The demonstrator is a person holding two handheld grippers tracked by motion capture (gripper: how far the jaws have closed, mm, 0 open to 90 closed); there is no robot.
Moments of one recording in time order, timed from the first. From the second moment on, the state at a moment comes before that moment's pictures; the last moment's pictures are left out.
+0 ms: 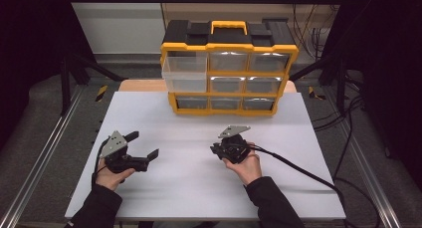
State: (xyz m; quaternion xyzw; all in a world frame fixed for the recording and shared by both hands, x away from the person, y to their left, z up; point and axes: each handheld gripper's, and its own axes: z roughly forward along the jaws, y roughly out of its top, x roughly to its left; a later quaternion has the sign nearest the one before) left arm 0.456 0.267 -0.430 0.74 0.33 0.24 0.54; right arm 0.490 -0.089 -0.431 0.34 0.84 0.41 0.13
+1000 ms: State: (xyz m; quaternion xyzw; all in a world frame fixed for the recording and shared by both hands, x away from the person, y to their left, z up) left arm 0.457 0.268 -0.430 0.74 0.33 0.24 0.54; right arm 0.470 -0.126 -0.358 0.33 0.79 0.48 0.17
